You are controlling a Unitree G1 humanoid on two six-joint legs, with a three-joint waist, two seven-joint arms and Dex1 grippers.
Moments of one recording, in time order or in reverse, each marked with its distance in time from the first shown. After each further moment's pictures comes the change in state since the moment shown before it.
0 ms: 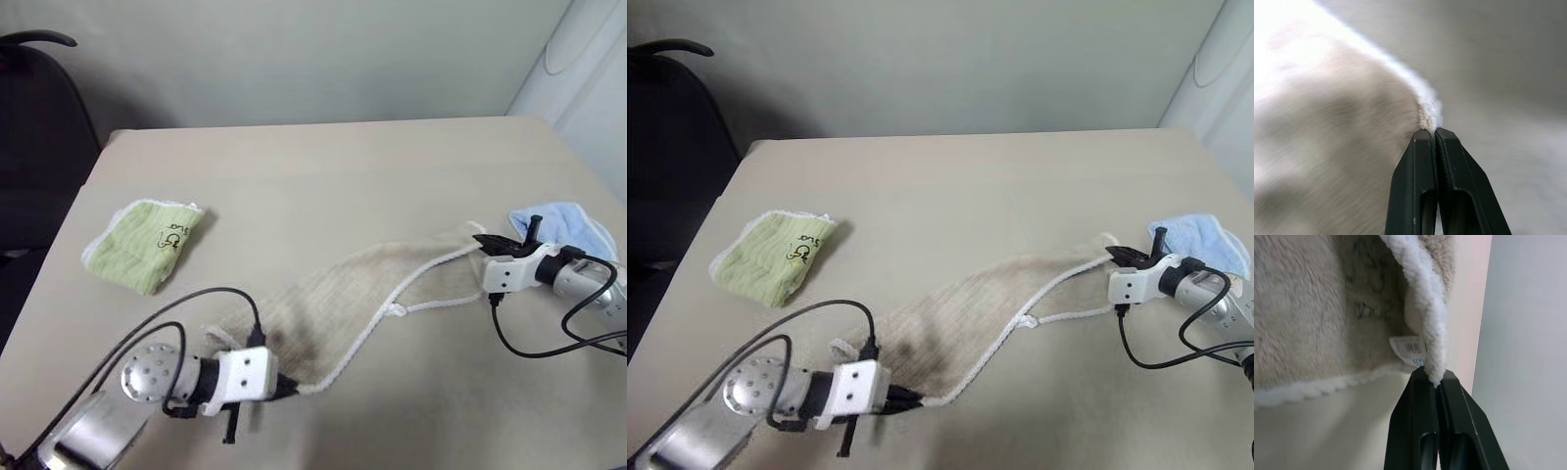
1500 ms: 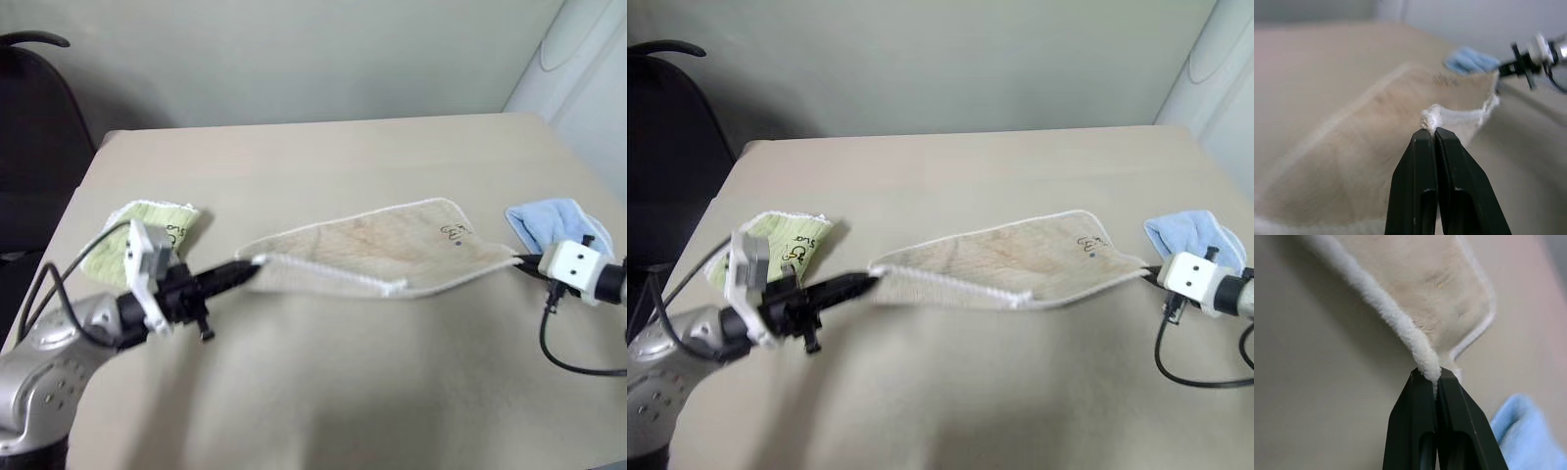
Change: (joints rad) left arm -0.027 -0.146 0.543 0.001 -0.646 0.468 0.250; right arm 0.320 -0.075 -0.312 -0.236 0.660 0.398 0.688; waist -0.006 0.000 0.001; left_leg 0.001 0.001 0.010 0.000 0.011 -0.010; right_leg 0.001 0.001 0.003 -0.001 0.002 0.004
